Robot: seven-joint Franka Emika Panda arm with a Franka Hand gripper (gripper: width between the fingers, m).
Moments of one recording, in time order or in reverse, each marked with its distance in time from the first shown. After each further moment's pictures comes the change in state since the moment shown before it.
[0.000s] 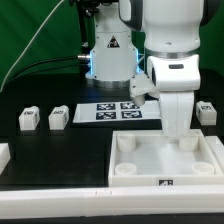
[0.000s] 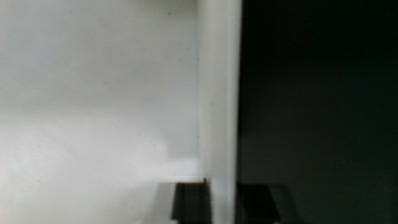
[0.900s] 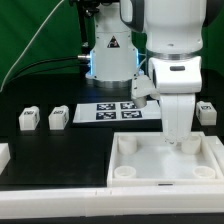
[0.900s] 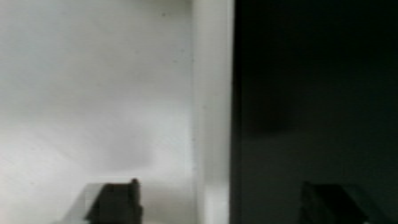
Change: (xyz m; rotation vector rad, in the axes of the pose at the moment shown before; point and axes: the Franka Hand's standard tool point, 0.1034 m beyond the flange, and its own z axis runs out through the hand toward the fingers) arm 0.000 0.005 0.000 0.002 0.000 0.022
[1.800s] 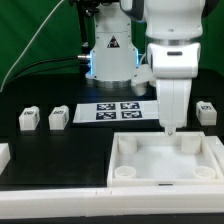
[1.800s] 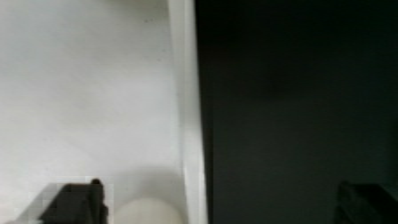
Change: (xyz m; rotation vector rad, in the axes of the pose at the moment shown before) arm -0.001 -0.010 -0.030 -0.033 -0.010 0.070
